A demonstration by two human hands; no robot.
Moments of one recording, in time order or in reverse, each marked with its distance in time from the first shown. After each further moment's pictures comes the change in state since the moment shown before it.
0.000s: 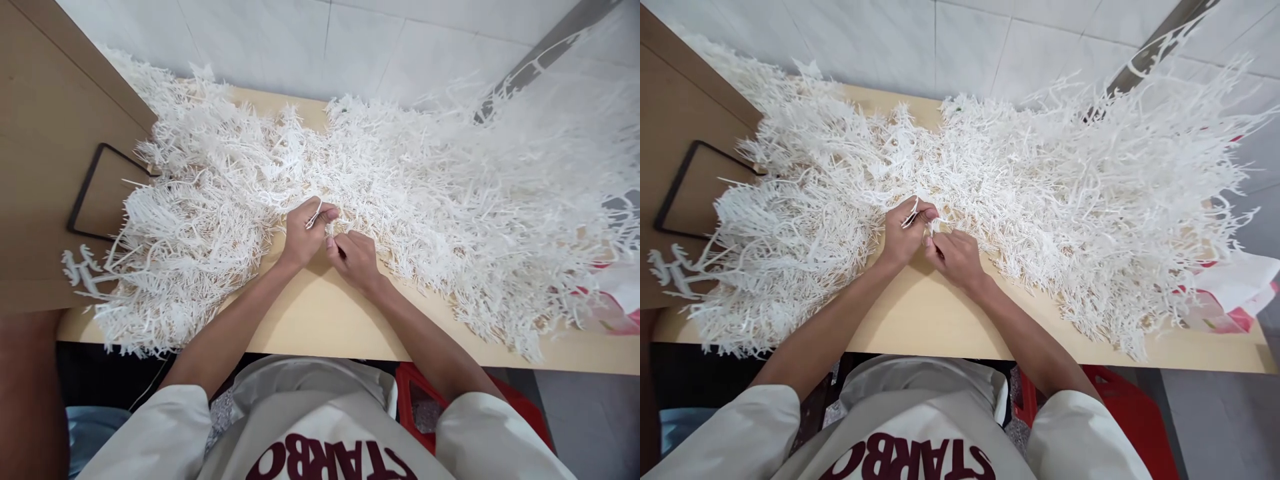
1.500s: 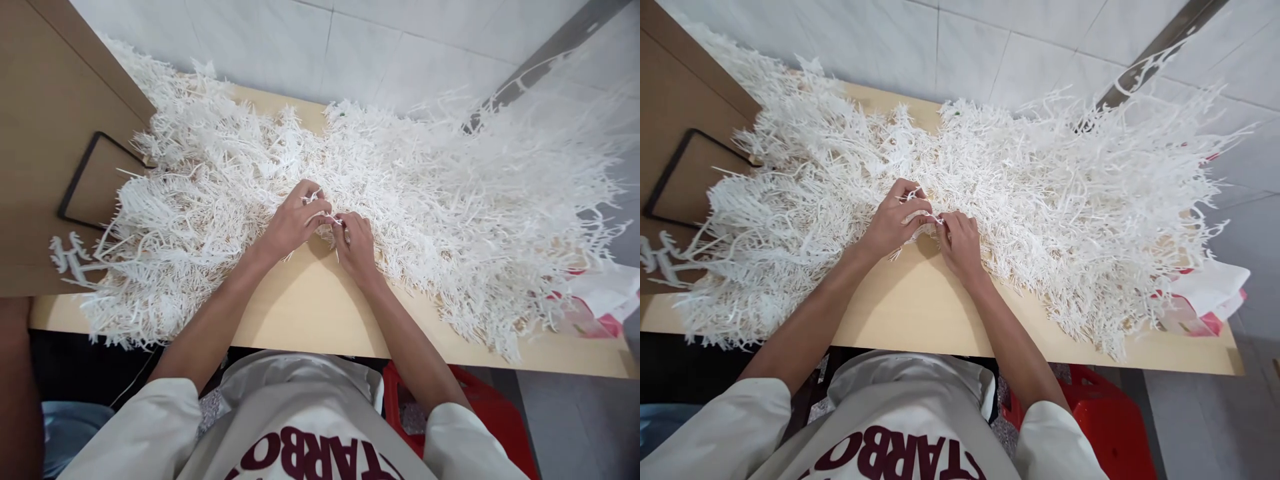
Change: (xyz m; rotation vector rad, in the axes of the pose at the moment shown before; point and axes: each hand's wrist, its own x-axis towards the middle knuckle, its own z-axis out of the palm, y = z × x) left_hand 0.016 -0.005 -0.028 0.455 -0.294 0.301; right_hand -0.003 0.026 0.002 0.006 -0.092 0.252
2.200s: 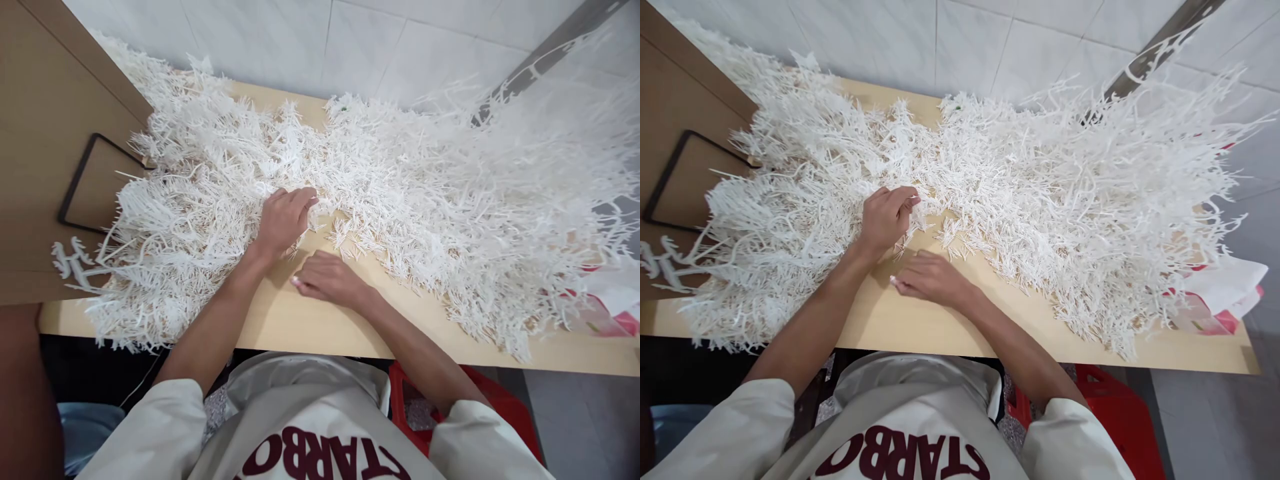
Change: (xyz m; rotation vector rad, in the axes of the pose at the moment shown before) left_hand -0.005 -0.013 0.006 0.220 0.119 -0.077; right_hand -0.019 -0.042 -0.001 0.259 -0.240 -0.549
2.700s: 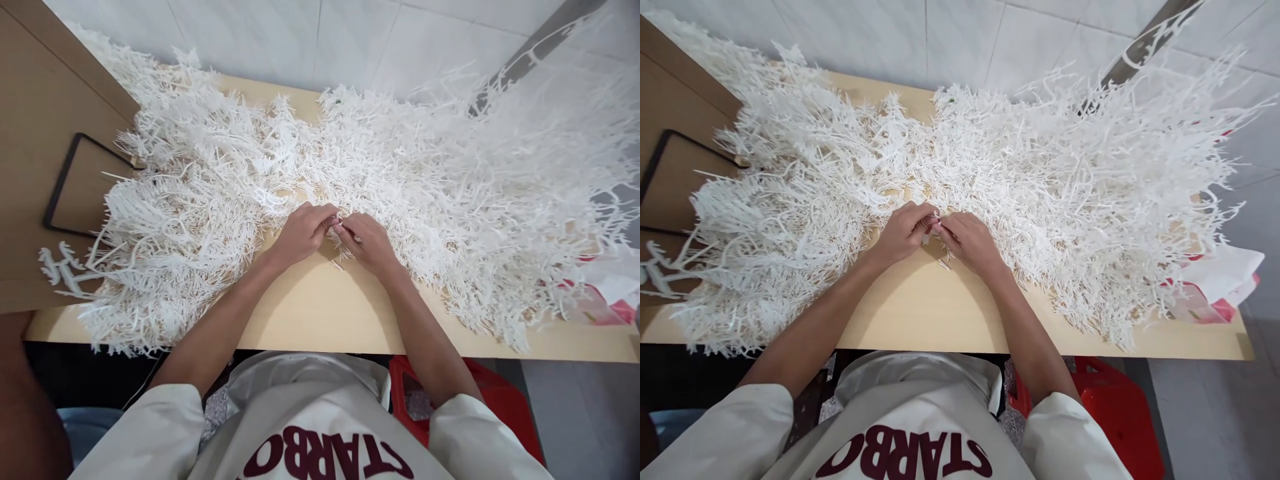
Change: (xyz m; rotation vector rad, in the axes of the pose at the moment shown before) left_hand -0.006 0.026 0.008 -0.278 -0.272 0.031; right_hand -0.011 0.042 -0.040 -0.232 0.065 0.373
